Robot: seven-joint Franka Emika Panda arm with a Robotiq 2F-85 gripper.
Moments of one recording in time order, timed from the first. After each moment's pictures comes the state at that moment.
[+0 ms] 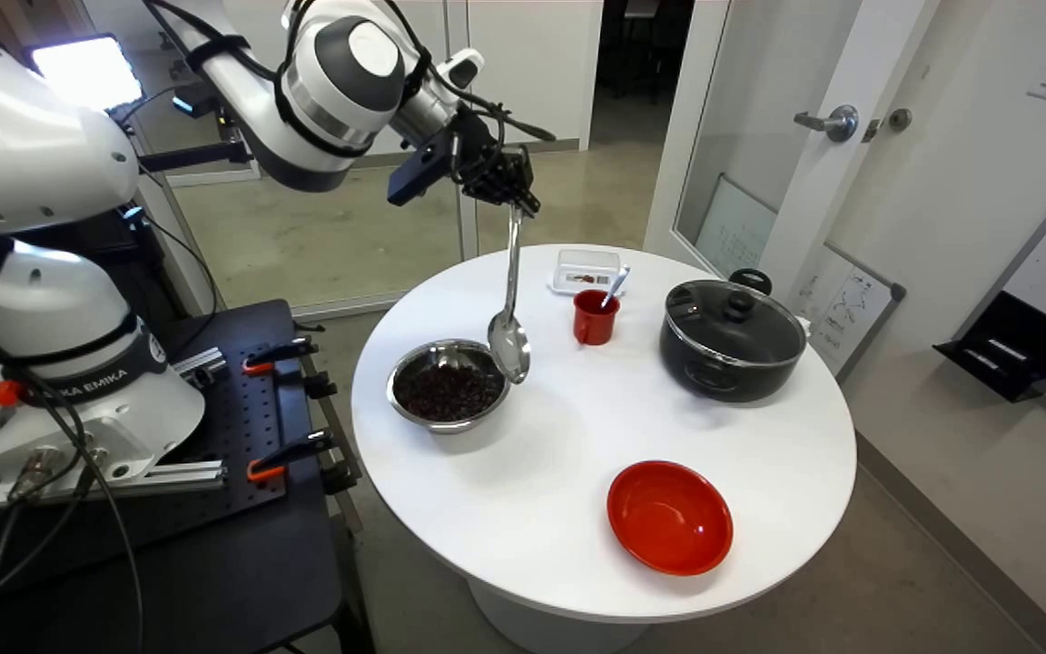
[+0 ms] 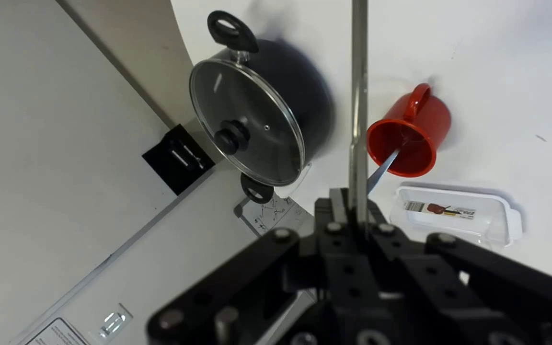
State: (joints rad) arm -1.50 -0.53 1.38 -2.66 -0.85 3.47 0.31
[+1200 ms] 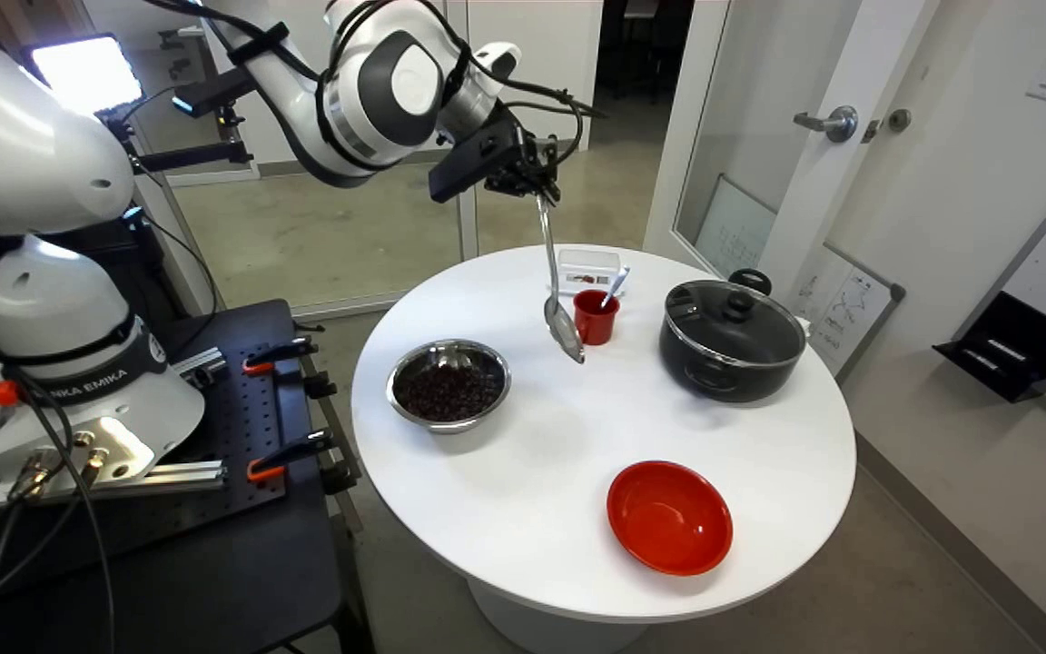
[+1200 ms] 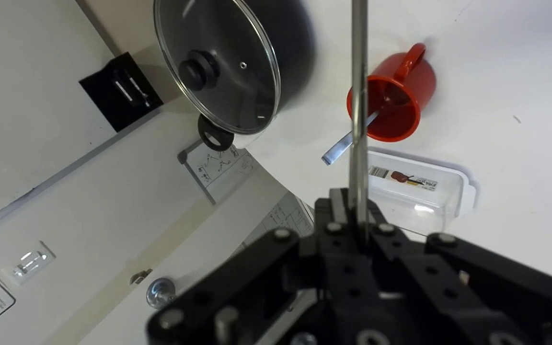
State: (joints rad) arm -1.82 -0.25 1.69 -2.56 -0.72 3.46 -0.18
